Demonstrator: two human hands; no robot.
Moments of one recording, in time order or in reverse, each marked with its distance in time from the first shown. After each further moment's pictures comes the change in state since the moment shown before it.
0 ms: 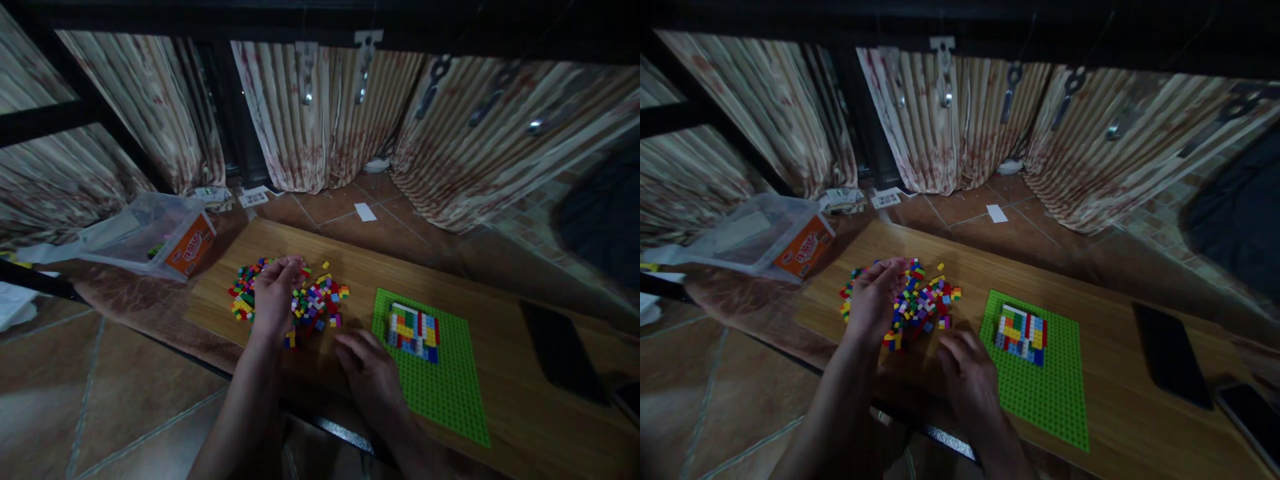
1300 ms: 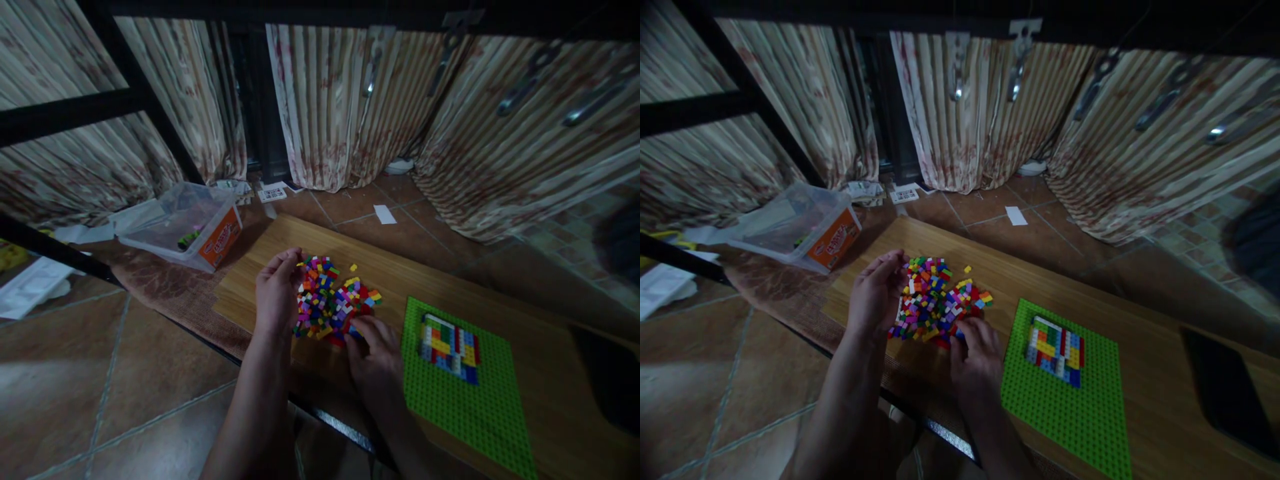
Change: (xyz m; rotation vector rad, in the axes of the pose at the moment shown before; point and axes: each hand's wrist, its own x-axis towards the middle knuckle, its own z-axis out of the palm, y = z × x) left_hand 0.017 0.019 -0.038 -0.202 0.050 0.000; right_hand 0.019 -0.006 0.043 -0.190 0.162 -0.070
